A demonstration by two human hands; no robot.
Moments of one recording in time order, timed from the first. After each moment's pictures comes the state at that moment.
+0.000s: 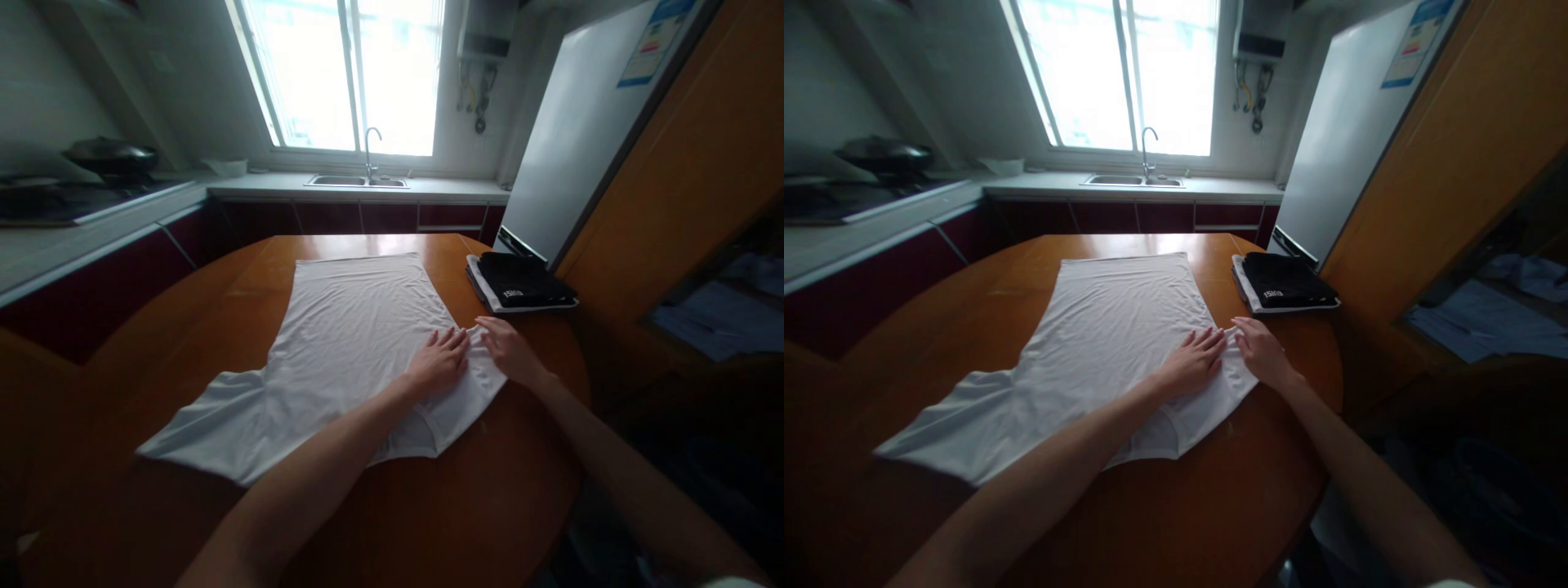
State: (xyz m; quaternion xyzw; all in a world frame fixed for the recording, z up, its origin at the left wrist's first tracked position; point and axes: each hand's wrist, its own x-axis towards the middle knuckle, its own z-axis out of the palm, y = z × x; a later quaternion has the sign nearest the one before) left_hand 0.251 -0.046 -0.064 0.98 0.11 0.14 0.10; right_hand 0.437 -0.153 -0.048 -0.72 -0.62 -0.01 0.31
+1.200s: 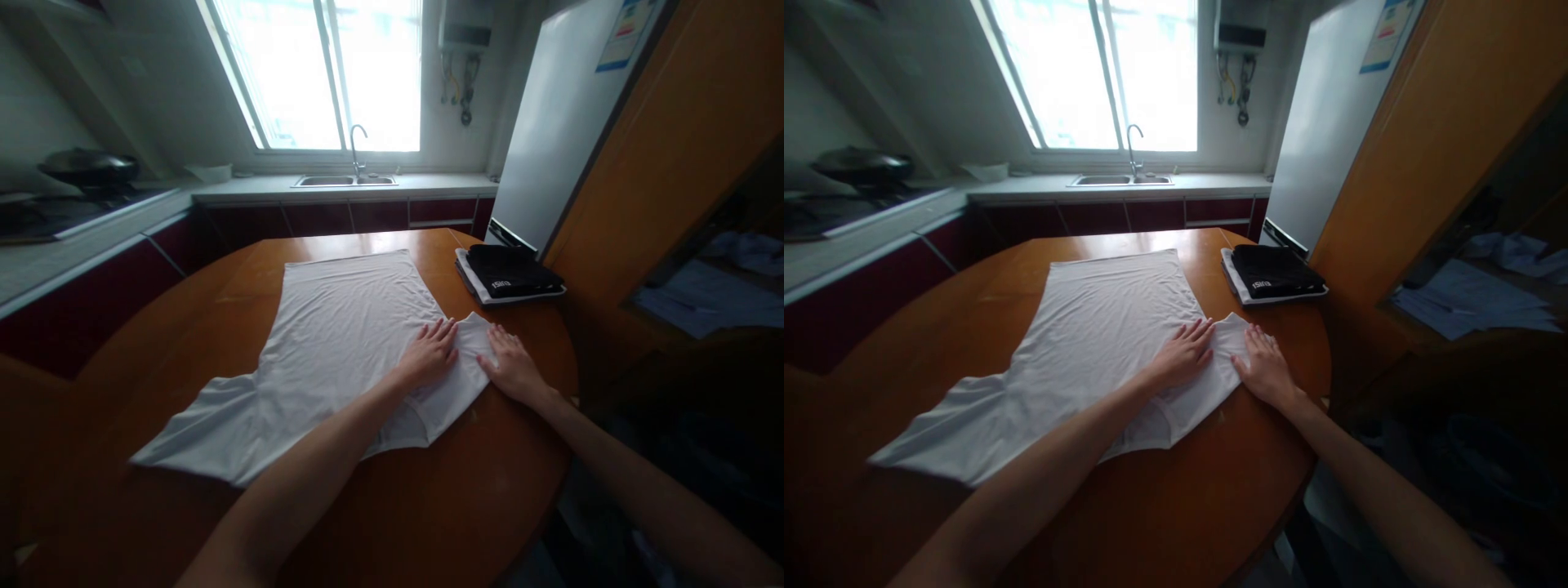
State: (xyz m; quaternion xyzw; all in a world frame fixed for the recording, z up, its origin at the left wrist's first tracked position) left_hand 0.252 -0.045 -0.058 0.98 0.14 0.09 0.11; right_hand 0.419 -0.196 -0.075 -0.81 -0.56 -0.02 0.16
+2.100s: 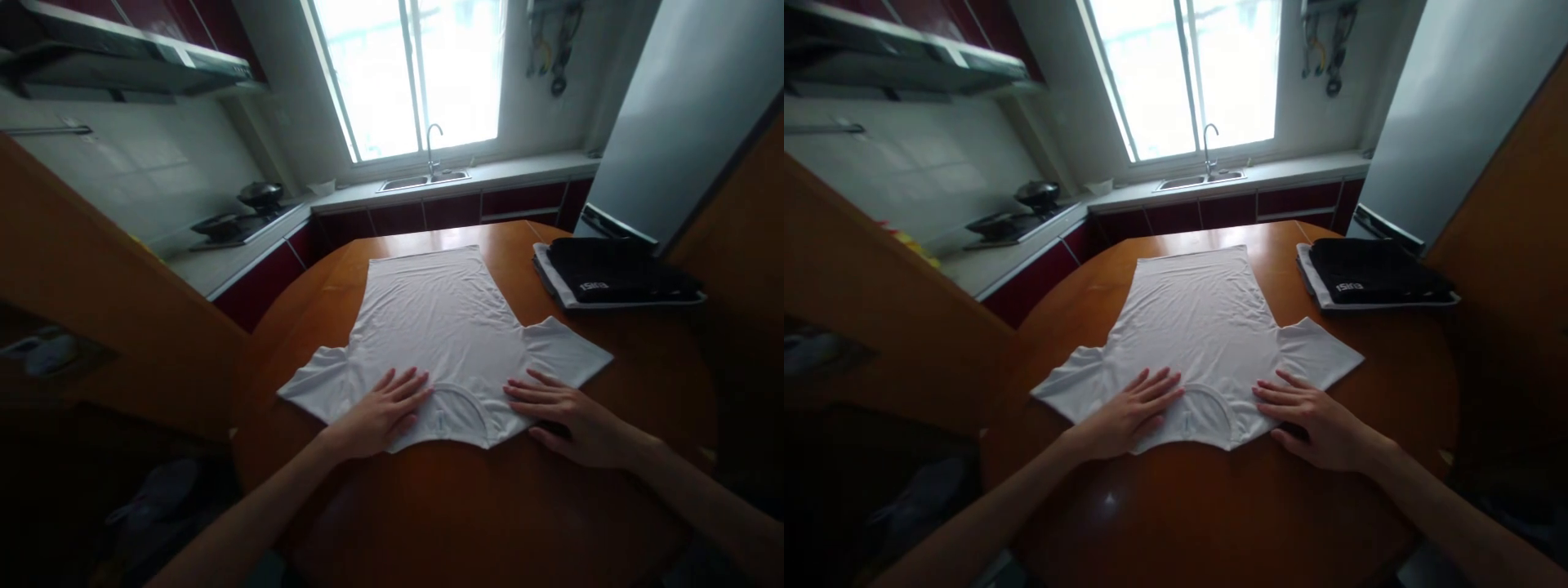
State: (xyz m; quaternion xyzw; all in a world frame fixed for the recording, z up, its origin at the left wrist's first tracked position) left_hand 0.016 -0.072 -0.019 0.97 0.20 0.00 0.13; right_hand 0.385 -0.220 -0.048 -0.45 -0.85 0.14 0.23
